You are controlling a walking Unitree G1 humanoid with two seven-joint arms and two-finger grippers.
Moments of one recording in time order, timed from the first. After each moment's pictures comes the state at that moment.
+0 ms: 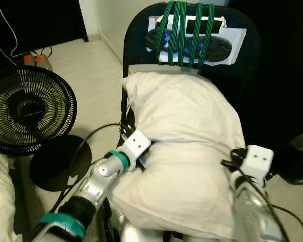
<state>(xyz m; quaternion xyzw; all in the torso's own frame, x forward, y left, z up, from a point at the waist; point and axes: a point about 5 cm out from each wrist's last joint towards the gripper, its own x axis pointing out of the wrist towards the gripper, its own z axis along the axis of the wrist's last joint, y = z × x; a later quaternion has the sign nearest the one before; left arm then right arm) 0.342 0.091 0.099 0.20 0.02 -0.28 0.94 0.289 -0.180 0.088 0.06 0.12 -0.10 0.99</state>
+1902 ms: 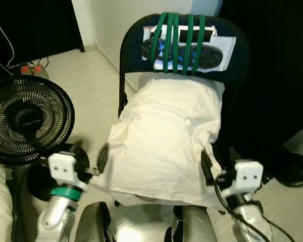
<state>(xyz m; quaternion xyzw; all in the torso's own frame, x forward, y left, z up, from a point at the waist) 0.246 0.183 0.099 -0.06 -0.08 -0.06 0.99 0.246 -0.174 0.104 -0.01 -0.07 0.03 1.00</state>
